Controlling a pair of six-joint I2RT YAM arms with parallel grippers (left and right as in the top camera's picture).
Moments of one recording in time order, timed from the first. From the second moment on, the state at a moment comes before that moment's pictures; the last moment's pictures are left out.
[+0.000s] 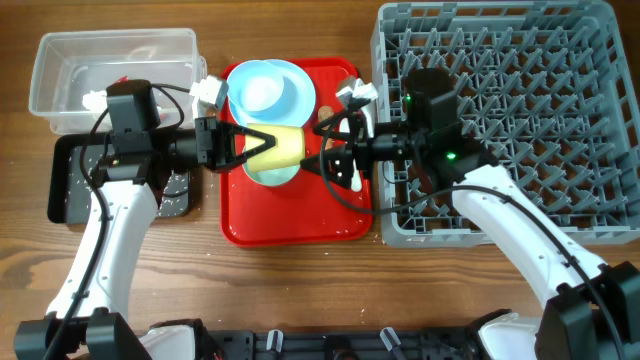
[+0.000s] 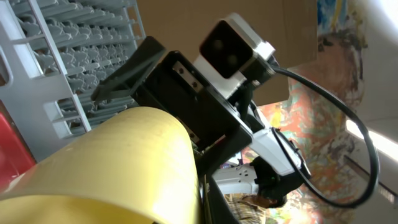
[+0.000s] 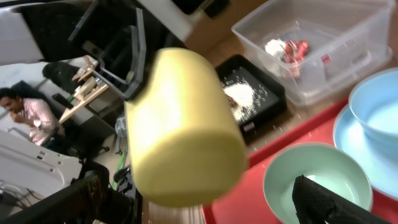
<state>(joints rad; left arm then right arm) 0.07 1.40 0.94 -0.26 1.56 -0.62 0.41 1.51 1.01 0.02 -1.06 0.12</state>
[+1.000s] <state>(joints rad) 0.00 1.40 0.94 -0.20 1.56 -0.66 0.44 1.57 1.01 0.23 -1.16 0.24</state>
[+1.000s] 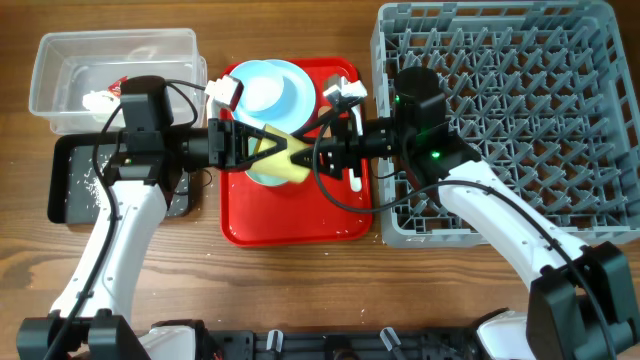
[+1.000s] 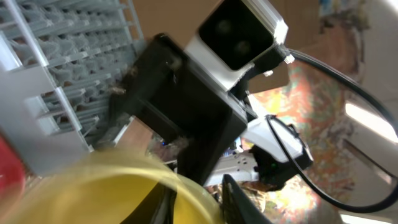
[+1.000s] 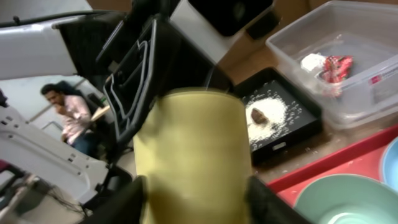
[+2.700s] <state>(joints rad) -0.85 1.55 0.93 -0.35 -0.20 -0.22 0.05 1.20 1.01 -0.42 -0.33 0.31</state>
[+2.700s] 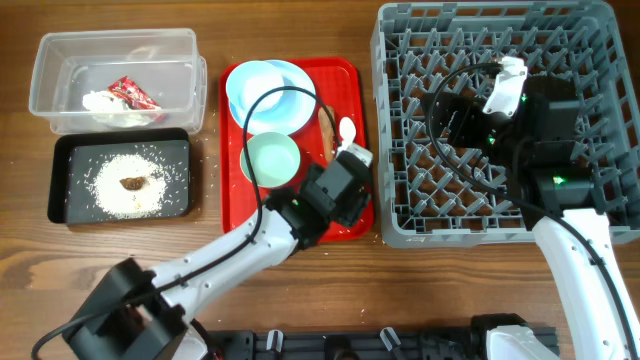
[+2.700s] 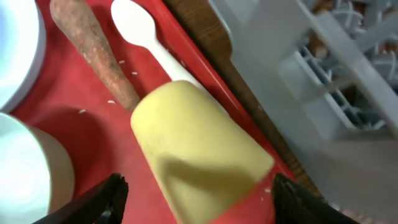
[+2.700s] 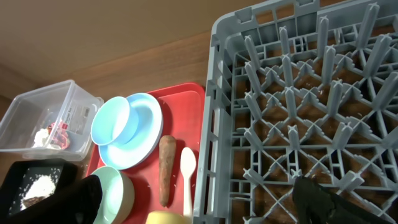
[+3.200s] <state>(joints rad) -0.87 1.66 0.93 -0.33 -0.27 -0.06 0.05 1.20 1.01 -0.43 -0.33 0.31</state>
